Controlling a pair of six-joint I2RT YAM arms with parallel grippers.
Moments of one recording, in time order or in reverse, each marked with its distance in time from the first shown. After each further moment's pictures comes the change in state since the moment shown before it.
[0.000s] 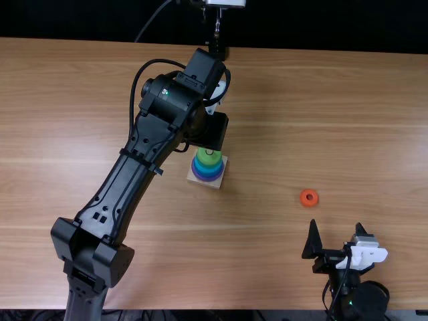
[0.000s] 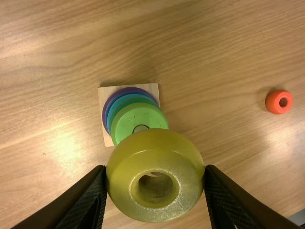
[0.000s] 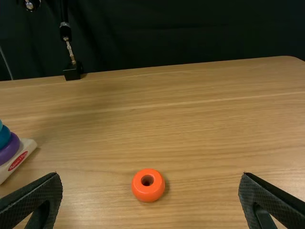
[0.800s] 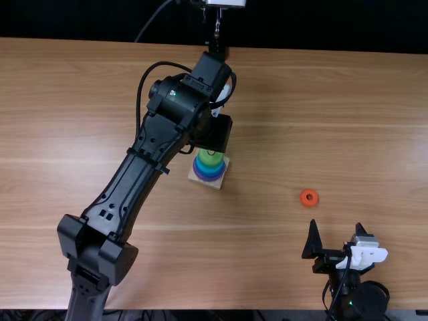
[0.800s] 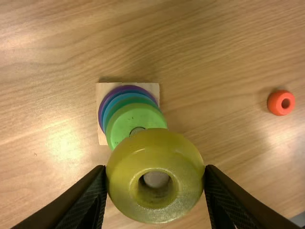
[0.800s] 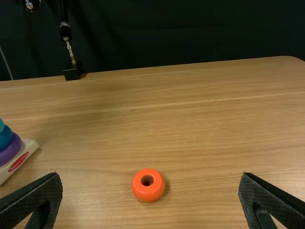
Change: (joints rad) left arm -0.022 0.025 0.000 0.007 -0.005 -0.028; right arm 0.000 0.000 0.000 0.000 0.000 0.000
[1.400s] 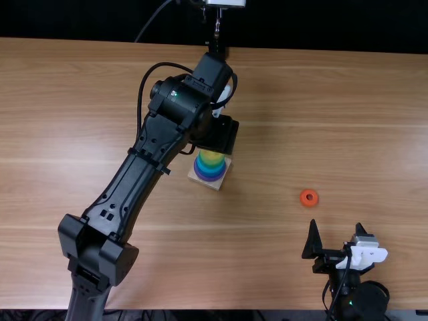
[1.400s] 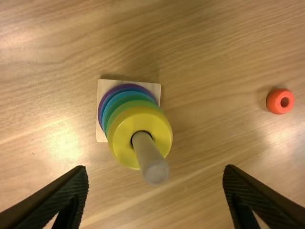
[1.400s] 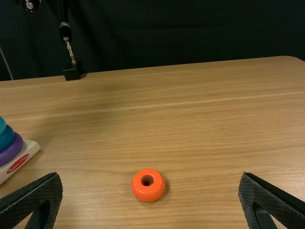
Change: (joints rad) left arm -0.003 0.000 0.000 0.005 0.001 0.000; right arm 0.000 0.000 0.000 0.000 0.000 0.000
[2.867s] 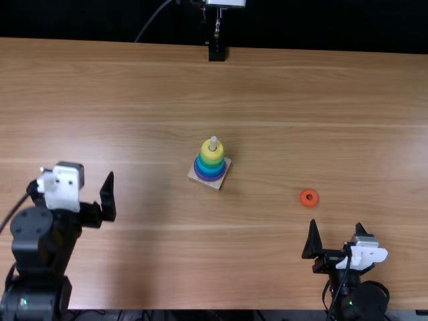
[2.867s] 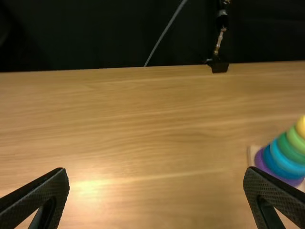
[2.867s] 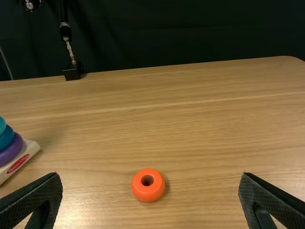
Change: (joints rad) left arm 0.511 -1.457 -1.741 1.178 -0.029 0.296; right arm 0.000 0.000 0.000 0.000 0.000 0.000
